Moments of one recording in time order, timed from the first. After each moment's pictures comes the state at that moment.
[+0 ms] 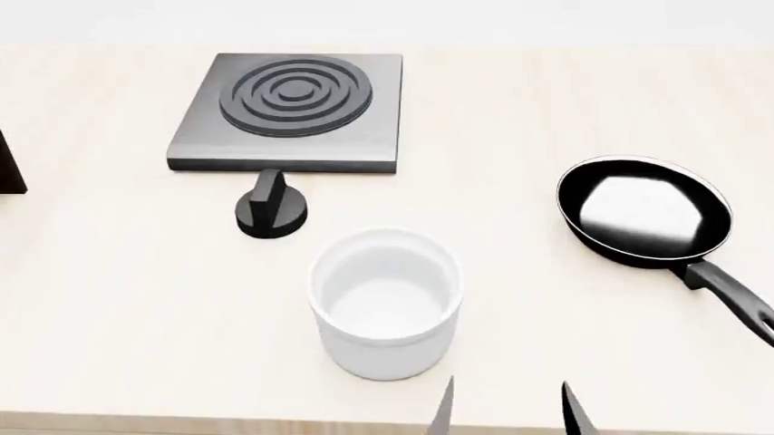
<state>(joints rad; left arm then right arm) 0.34 -0.04 -0.35 0.22 -0.31 0.13 -1.43 -0.03 0.13 -0.16 -0.29 0.13 0.11 0.21</state>
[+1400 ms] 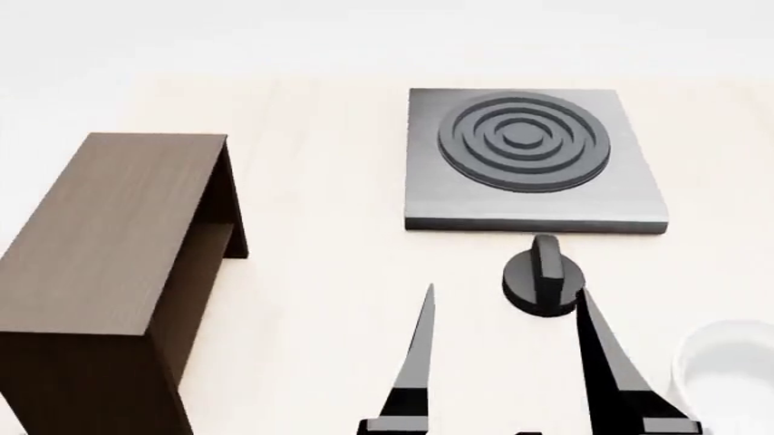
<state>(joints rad) 0.34 -0.08 -0.31 0.19 -0.34 0.15 -1.46 0.01 0.19 -0.21 -0.80 0.21 0.32 0.31</state>
